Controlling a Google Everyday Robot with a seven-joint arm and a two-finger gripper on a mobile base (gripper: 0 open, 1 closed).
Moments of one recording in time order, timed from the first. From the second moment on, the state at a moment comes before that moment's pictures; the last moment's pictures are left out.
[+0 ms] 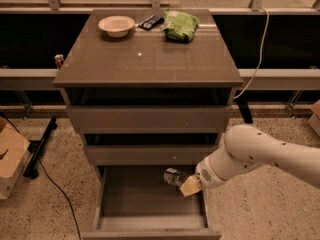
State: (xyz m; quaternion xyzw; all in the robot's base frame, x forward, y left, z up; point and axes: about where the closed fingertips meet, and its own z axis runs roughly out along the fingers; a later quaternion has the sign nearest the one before) arm 0.441 -0.100 0.581 -0.28 0.92 0.26 0.08
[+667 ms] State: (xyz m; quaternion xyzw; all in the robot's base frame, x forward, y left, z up) arm 0.443 -0.090 0.570 -0.27 0.93 0.25 0.07
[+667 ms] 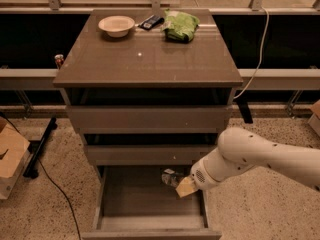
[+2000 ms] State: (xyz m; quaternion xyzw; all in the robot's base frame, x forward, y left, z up) arm 0.467 -0.066 0.412 -0.19 0.92 0.34 0.04
